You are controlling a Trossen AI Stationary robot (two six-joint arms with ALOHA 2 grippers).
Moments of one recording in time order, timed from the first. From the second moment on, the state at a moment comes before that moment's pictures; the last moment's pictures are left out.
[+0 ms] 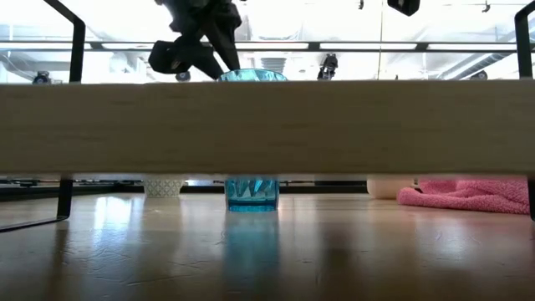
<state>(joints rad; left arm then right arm) -0.07 1.51 1.31 -0.75 -0.13 -0.96 -0.12 1.09 1.38 -0.89 -0.05 0.40</state>
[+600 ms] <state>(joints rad) -0.07 1.55 1.31 -0.75 -0.13 -0.96 -0.12 1.12 1.38 -0.89 -0.05 0.40</state>
